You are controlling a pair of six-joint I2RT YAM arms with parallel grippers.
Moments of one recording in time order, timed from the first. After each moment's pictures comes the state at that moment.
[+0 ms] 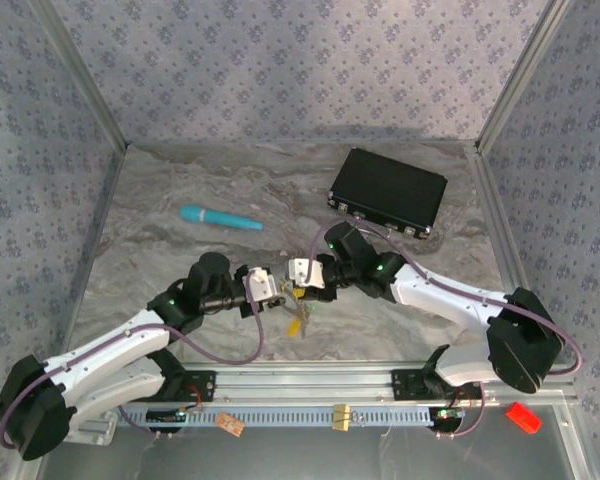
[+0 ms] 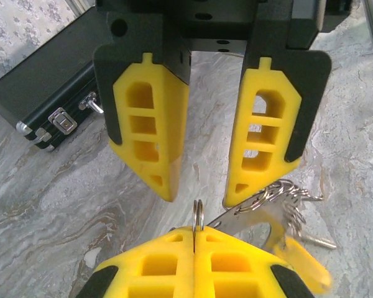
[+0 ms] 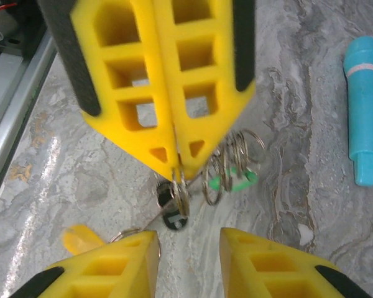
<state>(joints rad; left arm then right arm) -0.78 0.89 0.46 -0.05 0.36 0.51 0.83 1.34 0.84 -0.23 -0.47 -0.74</state>
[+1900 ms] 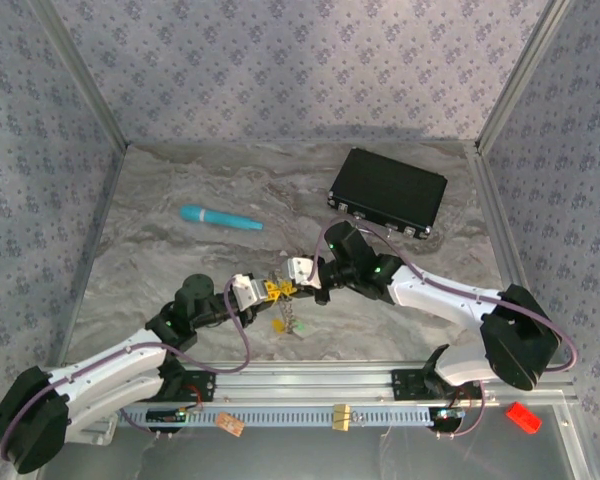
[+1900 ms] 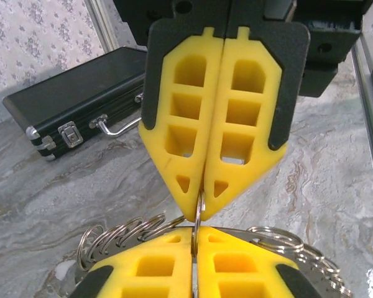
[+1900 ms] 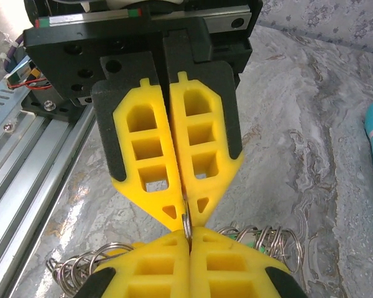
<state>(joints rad) -0.77 0.79 0.20 0.35 0.39 0.25 0.83 1.36 0.81 -0.06 -0.67 -0.66</state>
